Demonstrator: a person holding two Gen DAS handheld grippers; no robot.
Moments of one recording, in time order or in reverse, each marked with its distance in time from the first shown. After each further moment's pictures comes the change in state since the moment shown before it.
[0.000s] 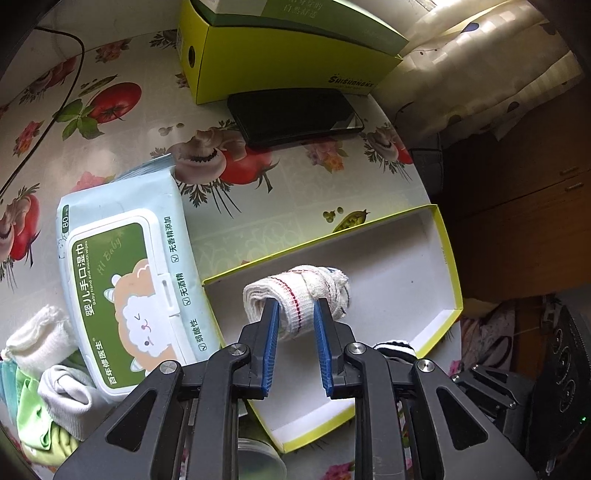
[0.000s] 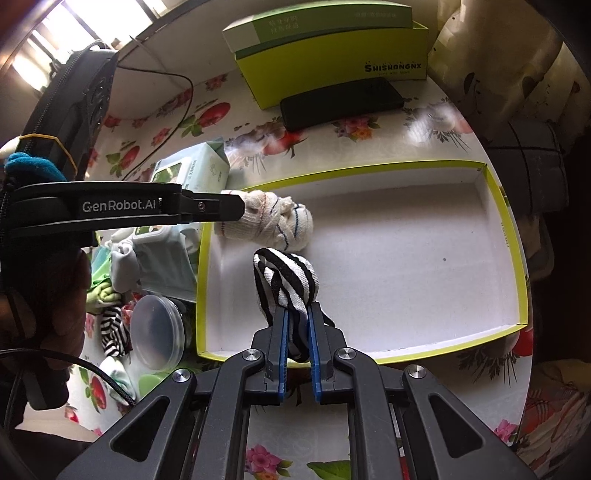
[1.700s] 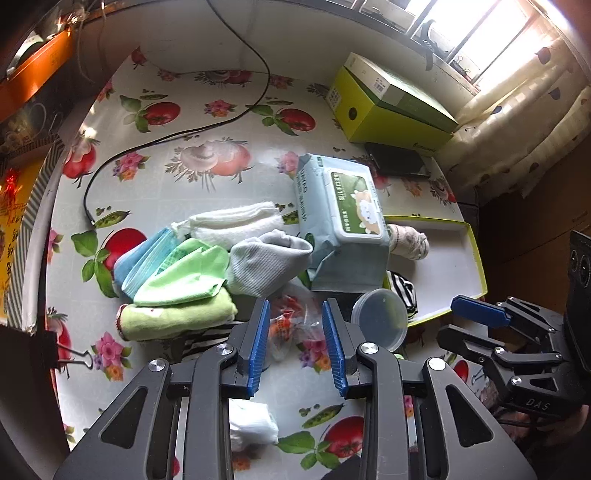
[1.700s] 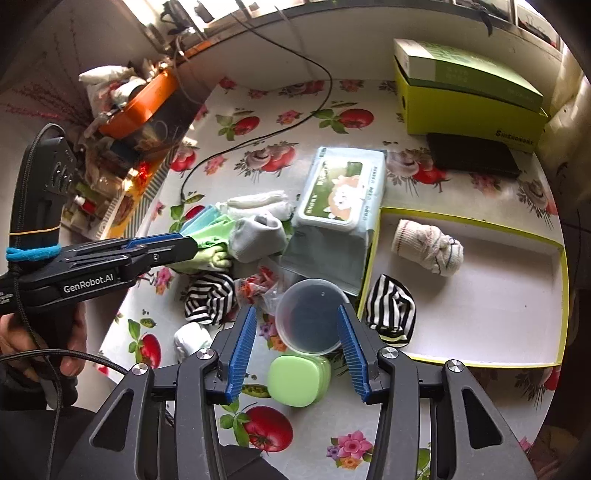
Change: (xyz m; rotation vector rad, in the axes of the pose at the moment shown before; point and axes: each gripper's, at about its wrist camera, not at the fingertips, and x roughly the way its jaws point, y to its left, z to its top) left arm -0.144 0.106 -0.147 -0.187 -0.236 0.153; right arm -0.036 0.136 -0.018 -0.306 -0.002 0.162
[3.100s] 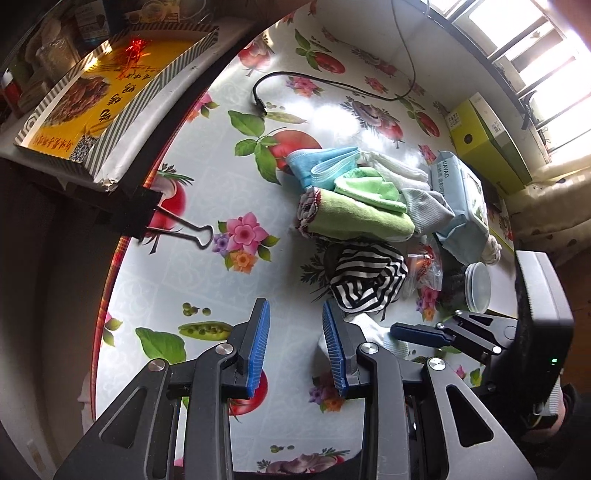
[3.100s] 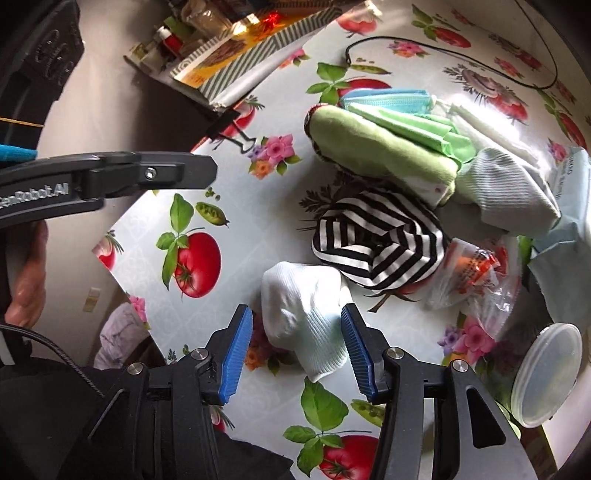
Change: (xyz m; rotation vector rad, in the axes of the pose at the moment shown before) left arm -0.033 0.139 -0.103 -0.354 0.020 0.087; right arm 0.157 0.151 -0.043 -0.458 0.385 0.138
